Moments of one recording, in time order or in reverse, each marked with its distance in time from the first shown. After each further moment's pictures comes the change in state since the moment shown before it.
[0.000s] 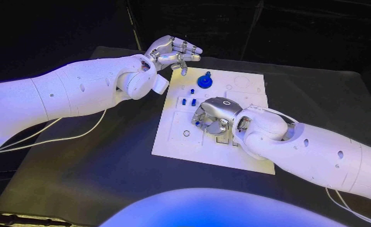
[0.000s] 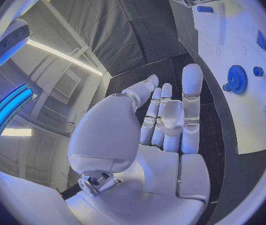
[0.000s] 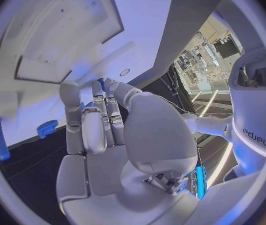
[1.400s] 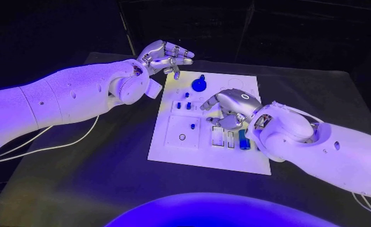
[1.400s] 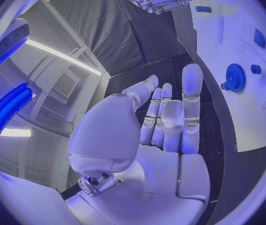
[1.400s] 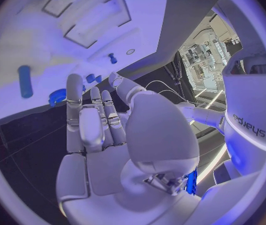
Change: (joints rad) left arm 0.000 -0.006 0.000 -0.007 0.000 0.008 -0.008; left_hand -0.003 0.003 0.000 0.000 0.000 -0.004 0.004 0.000 0.000 -0.003 0.004 0.004 0.001 0.000 0.000 0.000 -0.002 0.000 0.000 0.000 0.000 -0.001; right arm 0.035 -0.183 0.031 0.152 0.000 -0.141 -0.023; right_hand -0.041 -0.051 -0.110 0.015 -0.006 -0.141 0.034 -0.063 -0.001 -0.213 0.048 -0.004 0.006 -0.007 0.036 -0.059 -0.112 0.039 -0.102 0.033 -0.102 -0.165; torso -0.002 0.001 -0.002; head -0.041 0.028
